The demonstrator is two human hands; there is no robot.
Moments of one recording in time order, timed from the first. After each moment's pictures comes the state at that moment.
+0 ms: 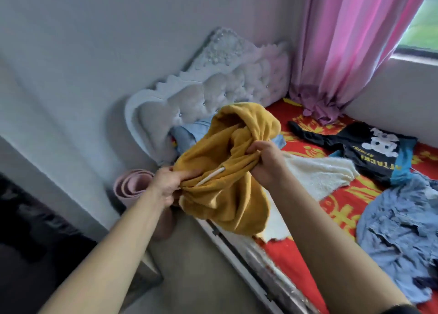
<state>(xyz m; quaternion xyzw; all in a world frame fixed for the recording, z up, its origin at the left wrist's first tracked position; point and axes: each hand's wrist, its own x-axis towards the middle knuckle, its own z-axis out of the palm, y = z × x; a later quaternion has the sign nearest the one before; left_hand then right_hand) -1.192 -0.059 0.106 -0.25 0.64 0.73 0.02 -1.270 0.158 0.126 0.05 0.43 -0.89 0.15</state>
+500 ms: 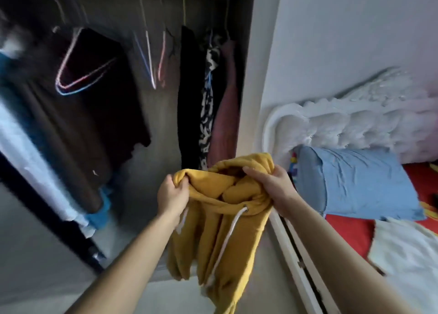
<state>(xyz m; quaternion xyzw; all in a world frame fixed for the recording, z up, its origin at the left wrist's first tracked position) -0.898 -0.375 0.084 -0.48 0.67 0.47 -0.31 -1.069 -0.201 0.127 -0.21 0.66 -0.65 0.31</state>
